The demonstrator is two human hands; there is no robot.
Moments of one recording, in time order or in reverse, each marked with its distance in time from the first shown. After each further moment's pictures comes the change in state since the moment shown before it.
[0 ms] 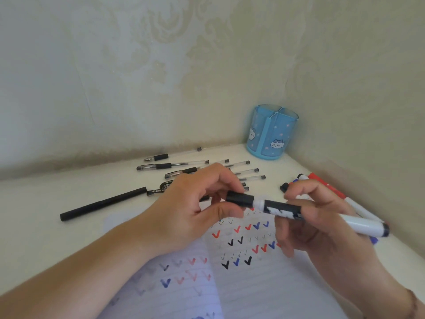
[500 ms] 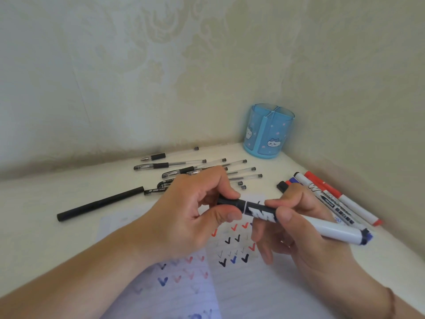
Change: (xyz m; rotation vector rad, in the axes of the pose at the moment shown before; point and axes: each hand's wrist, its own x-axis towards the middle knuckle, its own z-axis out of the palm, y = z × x) left_hand -0.006 0.005 0.007 -0.084 0.006 0.052; right_hand -0.001 0.011 0.020 -0.032 -0.047 -0.061
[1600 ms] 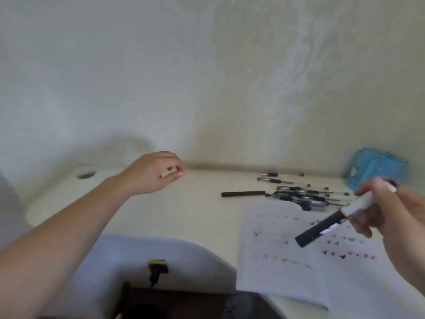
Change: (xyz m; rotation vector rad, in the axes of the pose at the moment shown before) left_hand -0.167 0.077 -0.236 1.217 0.117 -0.269; right_hand 0.002 -0.081 0.065 -0.212 0.166 -0.043
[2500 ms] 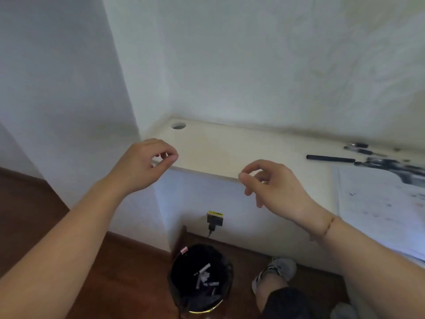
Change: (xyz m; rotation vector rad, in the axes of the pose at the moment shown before) left_hand -0.244 -0.013 -0.097 -0.078 0.217 -0.387; right_hand -0.111 0.007 0.264 -0.344 -0.751 0.010
